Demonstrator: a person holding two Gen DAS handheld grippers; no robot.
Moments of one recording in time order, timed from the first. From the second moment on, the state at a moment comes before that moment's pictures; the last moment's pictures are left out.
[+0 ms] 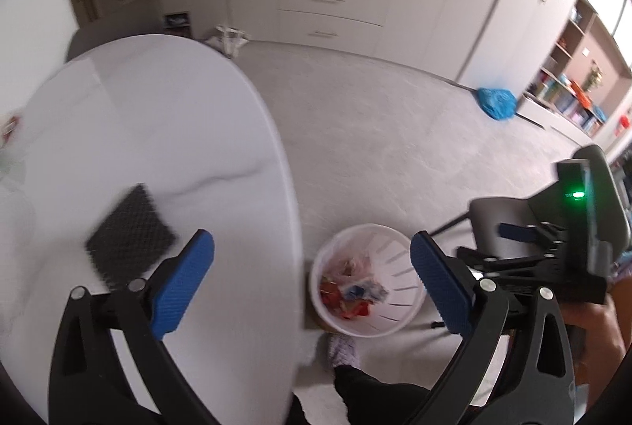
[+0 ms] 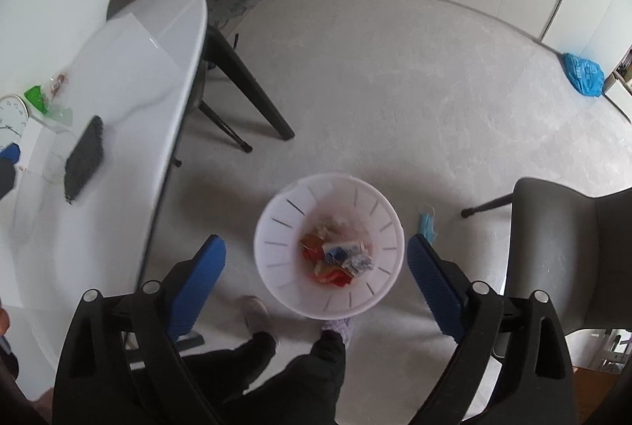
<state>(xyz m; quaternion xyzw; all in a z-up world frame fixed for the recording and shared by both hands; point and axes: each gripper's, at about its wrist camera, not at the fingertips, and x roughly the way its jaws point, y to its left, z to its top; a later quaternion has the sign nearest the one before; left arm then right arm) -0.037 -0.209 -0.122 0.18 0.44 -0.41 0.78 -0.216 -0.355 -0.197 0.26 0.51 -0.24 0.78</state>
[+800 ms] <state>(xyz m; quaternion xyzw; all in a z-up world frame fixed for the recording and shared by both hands) 0.095 -0.111 -0.237 0.28 0.45 -0.38 0.76 -0.118 -0.266 -0.175 0.21 0.53 -0.18 0.80</state>
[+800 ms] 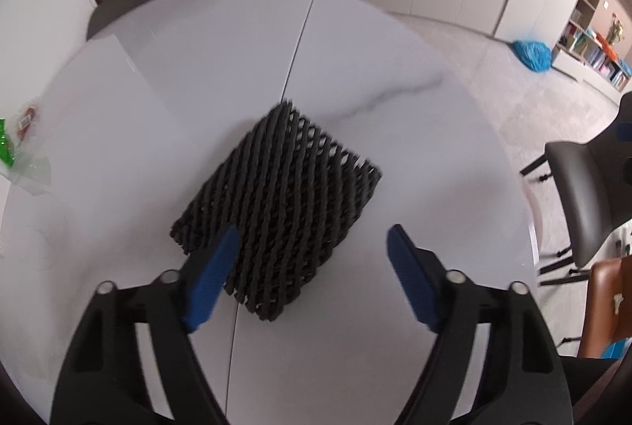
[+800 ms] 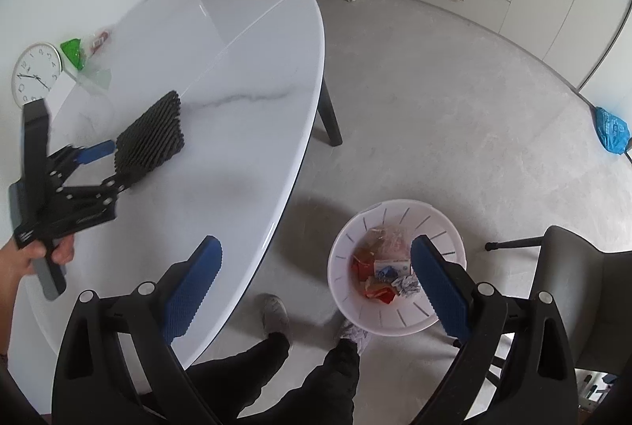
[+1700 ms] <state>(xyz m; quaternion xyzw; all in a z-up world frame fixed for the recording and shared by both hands) 0.045 -0.146 -0.189 0.23 0.44 -0.45 0.74 -0.153 -0.289 -0.163 0.22 0.51 -0.21 0.81</state>
